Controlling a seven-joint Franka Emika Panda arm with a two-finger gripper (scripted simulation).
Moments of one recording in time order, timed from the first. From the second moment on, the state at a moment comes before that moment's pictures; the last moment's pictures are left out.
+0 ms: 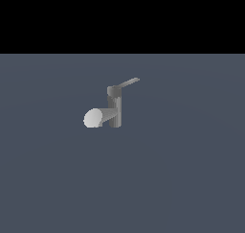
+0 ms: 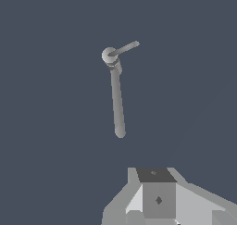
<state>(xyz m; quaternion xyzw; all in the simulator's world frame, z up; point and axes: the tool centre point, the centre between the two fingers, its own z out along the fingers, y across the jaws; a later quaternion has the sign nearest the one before) -0.186 -0.003 0.486 -0.99 0.12 -0.01 0.06</state>
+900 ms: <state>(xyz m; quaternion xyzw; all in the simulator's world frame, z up) -0.051 -0.011 0.391 -0.92 0.39 0.04 0.09</state>
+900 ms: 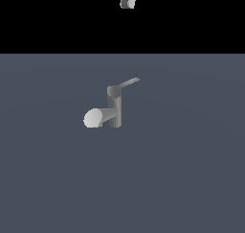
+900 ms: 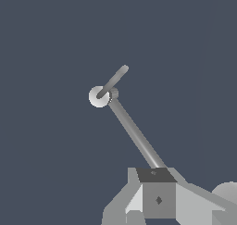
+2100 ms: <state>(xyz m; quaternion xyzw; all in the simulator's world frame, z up) 0.069 -0.044 0.214 -0.73 0.69 0.02 0.02</state>
